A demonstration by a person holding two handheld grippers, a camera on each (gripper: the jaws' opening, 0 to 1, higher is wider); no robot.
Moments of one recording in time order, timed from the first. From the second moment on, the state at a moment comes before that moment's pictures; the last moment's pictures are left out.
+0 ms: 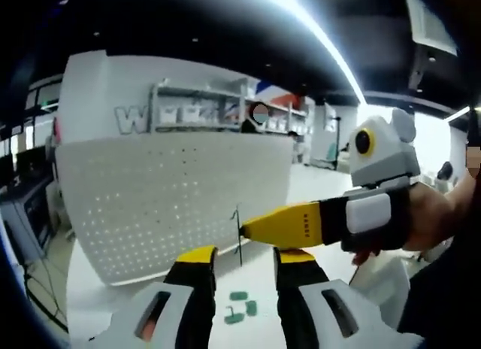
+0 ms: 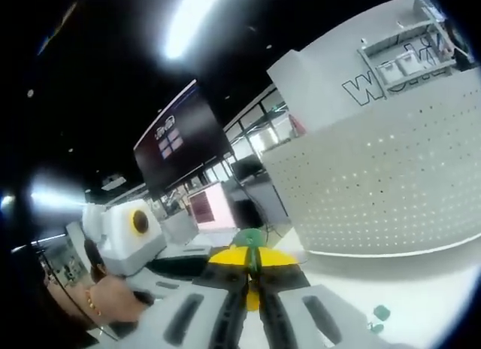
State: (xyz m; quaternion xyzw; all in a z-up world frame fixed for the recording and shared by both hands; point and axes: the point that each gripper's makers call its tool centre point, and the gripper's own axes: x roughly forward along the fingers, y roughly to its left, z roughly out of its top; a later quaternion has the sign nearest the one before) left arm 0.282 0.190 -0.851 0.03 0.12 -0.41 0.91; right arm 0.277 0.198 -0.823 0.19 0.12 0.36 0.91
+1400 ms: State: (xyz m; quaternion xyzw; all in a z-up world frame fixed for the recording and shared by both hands) left arm 0.264 0.186 -0.884 0.01 0.16 -0.42 0.89; right arm 0.352 0.107 -0.829 0.15 0.06 0.20 0.97
